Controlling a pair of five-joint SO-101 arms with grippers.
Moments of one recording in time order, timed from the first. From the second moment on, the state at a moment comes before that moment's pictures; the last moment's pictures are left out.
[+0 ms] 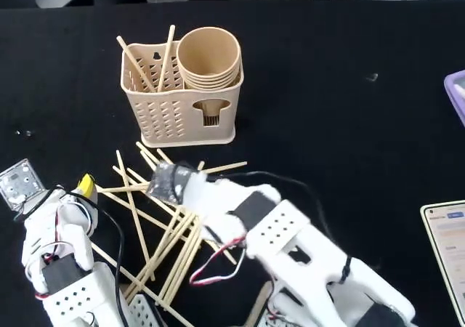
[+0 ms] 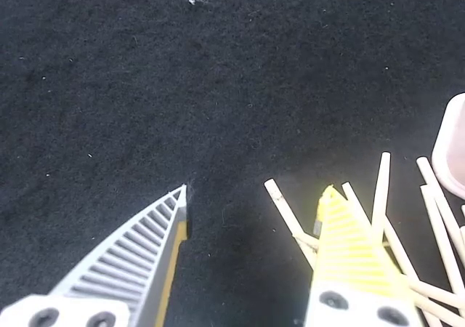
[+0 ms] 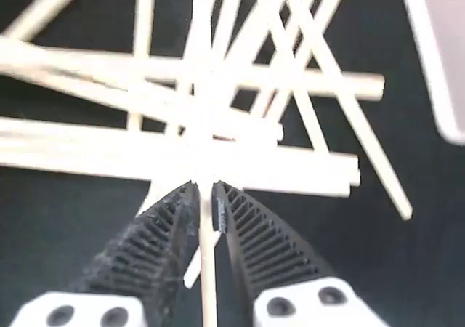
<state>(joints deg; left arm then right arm) -34.8 -104.0 93.0 56.0 3.3 -44.4 -38.1 59.1 56.7 29.1</state>
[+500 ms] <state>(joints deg) -34.8 -104.0 93.0 56.0 3.3 -47.4 -25.8 59.1 45.1 29.1</state>
